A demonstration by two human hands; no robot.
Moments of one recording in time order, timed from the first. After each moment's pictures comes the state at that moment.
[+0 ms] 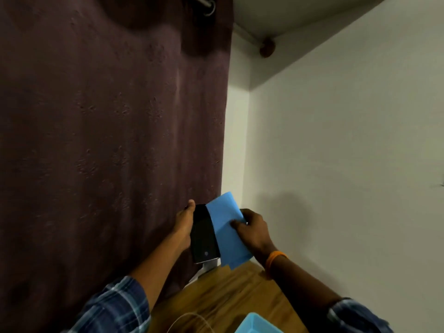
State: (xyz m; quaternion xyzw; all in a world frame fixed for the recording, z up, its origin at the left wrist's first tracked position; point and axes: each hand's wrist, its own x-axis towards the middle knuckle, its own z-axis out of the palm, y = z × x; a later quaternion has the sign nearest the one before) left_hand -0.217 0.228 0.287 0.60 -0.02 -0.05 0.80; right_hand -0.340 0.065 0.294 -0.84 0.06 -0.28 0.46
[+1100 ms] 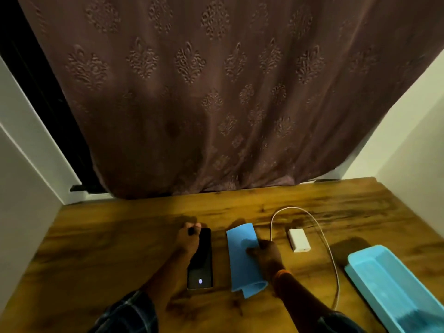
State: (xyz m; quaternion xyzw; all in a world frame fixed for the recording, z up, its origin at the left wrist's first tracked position) left_hand -0.322 0.500 -0.101 0.77 0.33 0.08 0.54; right_hand -0.309 0.276 -0.100 -0.82 0.12 0.18 0.53
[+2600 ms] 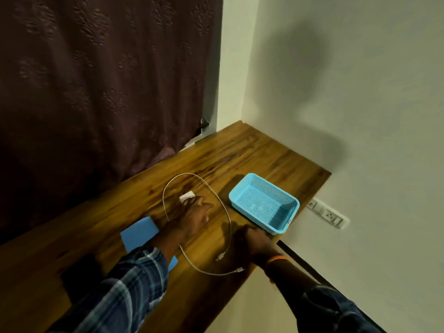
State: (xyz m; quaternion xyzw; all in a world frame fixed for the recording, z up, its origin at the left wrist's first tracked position) left_hand -0.273 0.229 -0.098 0.93 -0.32 -0.10 0.11; right_hand -0.410 0.041 -0.086 -0.96 0.06 0.15 0.23
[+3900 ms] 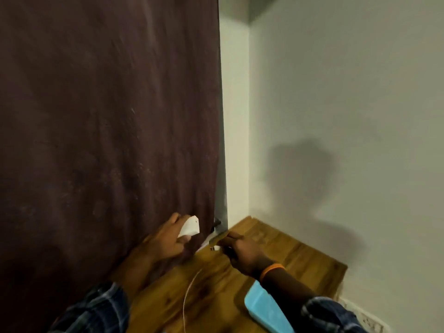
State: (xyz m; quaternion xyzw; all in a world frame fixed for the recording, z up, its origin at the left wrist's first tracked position) left_hand -0.187 0.304 0.154 0.94 -0.31 0.06 0.15; right_hand -0.307 0.059 0.129 -0.96 -0.13 -0.14 0.18
